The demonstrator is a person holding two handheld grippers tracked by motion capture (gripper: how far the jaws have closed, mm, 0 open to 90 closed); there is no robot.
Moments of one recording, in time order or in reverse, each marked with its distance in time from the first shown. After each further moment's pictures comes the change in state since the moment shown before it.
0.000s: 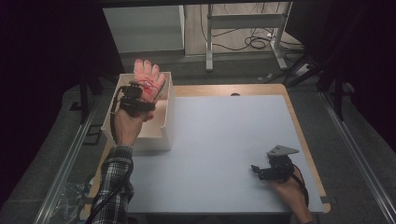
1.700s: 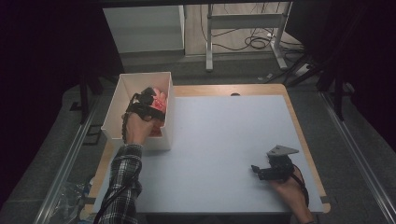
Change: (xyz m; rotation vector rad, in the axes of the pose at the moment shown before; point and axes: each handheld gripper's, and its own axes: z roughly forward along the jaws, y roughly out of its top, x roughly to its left) left arm -0.006 0.001 0.059 0.266 0.079 -0.015; right arm 0.000 0.000 0.000 -0.001 0.001 0.001
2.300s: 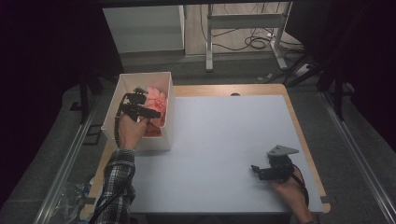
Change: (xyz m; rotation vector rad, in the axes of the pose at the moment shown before) left arm 0.013 -0.018 -0.028 -0.176 -0.070 0.010; right arm 0.000 0.000 0.000 0.000 0.000 0.000
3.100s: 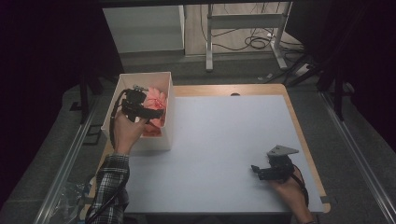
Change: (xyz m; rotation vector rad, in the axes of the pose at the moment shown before) left arm -0.024 -0.003 -0.051 -0.157 -0.092 0.152; right arm 0.000 0.000 0.000 0.000 -0.001 -0.001
